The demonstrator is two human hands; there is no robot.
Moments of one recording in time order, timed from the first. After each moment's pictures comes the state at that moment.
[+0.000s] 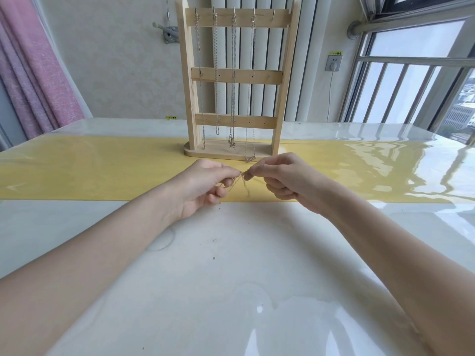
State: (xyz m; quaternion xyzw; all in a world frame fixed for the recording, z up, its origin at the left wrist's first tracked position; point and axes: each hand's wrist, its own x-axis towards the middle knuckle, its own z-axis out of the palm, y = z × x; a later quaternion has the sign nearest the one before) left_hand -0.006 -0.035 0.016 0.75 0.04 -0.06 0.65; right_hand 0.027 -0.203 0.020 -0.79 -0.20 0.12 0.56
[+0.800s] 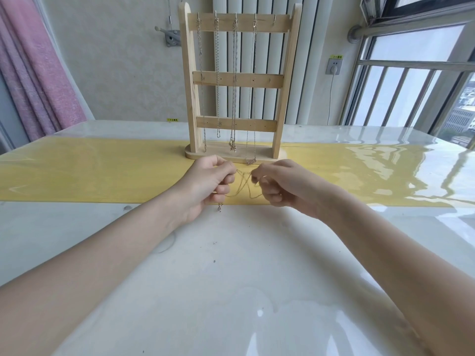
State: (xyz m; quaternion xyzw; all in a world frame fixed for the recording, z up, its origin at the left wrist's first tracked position) left_hand -0.007 -0.040 0.015 0.72 0.03 0.01 0.69; right_hand 0.025 -0.199 0.020 -0.78 -0.15 0.17 0.58
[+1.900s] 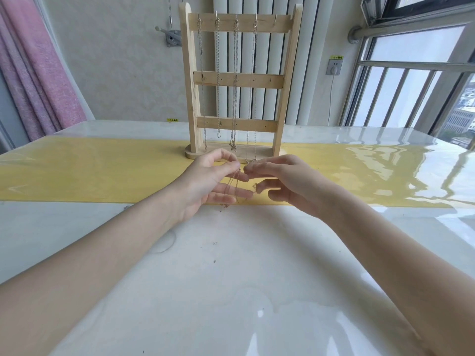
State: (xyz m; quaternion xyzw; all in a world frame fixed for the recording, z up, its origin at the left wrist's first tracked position) left_hand -0.015 -0.036 0.022 0.72 -0.02 -0.01 0.69; right_hand 0.026 -0.198 0.021 -0.74 -0.15 0.15 0.63
